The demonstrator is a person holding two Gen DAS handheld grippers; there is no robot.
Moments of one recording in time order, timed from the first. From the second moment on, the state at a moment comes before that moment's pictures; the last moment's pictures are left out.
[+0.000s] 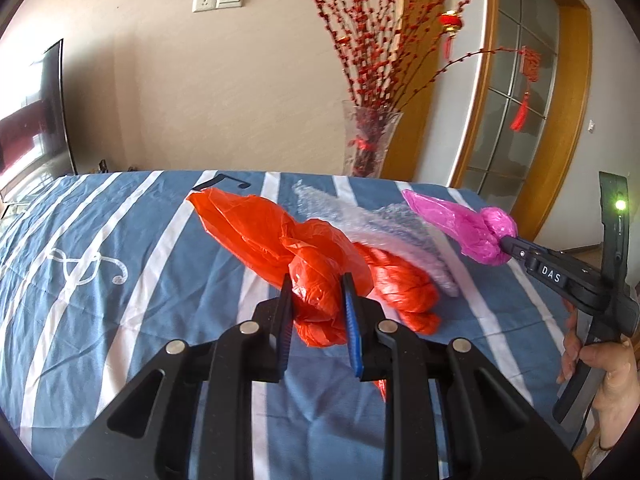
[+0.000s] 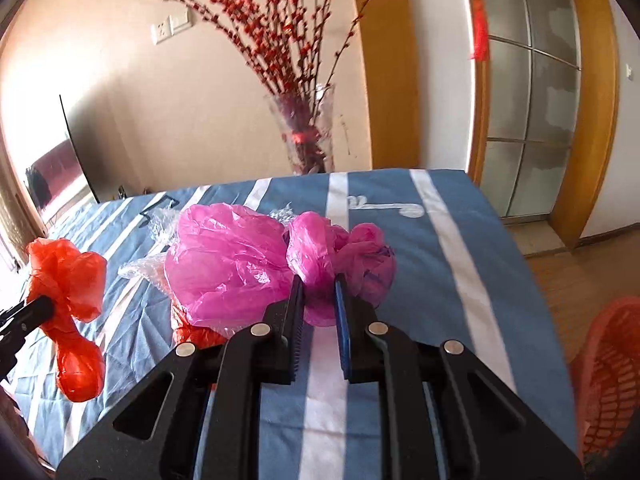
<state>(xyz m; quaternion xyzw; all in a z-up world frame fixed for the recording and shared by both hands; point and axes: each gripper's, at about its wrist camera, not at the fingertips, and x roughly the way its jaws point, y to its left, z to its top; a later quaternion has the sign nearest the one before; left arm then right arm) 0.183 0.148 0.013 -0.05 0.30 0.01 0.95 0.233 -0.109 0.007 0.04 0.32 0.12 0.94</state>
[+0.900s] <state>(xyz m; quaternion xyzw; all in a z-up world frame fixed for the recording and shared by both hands) 0.164 -0.001 0.035 0.00 0.29 -0.13 0.95 0.123 -0.246 0.033 0.08 0.28 0.02 0.96</state>
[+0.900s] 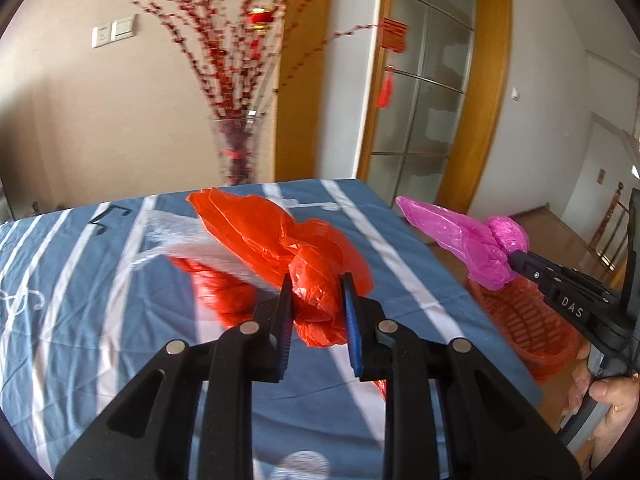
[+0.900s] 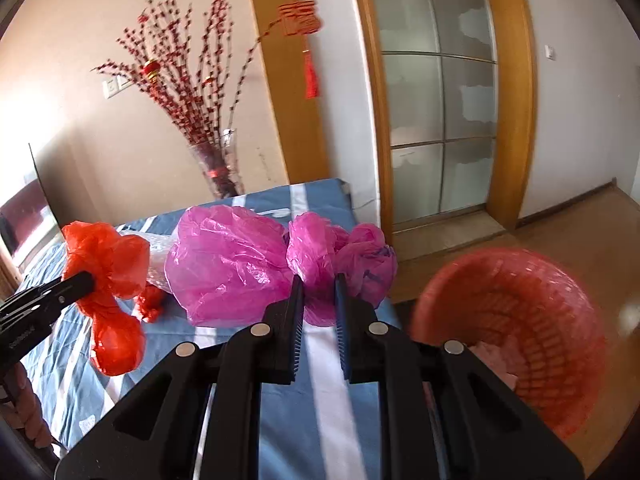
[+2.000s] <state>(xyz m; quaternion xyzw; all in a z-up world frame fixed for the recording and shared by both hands) 0.167 -0.234 -0.005 0.03 0.34 -0.31 0.89 0.052 -0.420 0.007 0.20 0.27 -0.13 0.93</state>
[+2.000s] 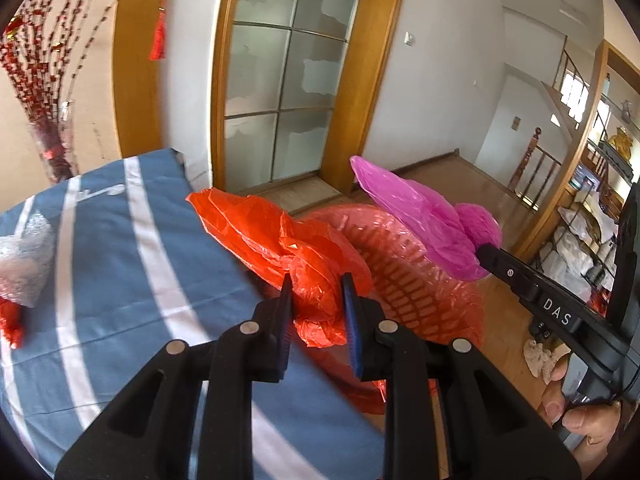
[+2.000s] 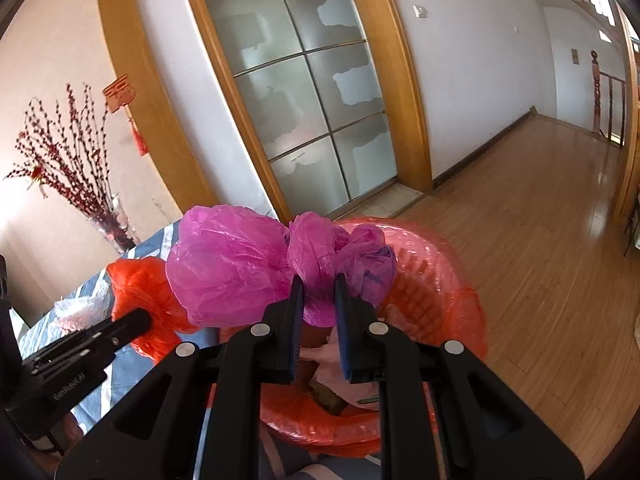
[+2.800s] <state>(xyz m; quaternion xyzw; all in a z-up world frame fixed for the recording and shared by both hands) 0.186 -0.275 -0.039 0.03 0.39 -0.32 0.86 0.062 -0.456 -0.009 0.25 0.28 -0.15 0.91</state>
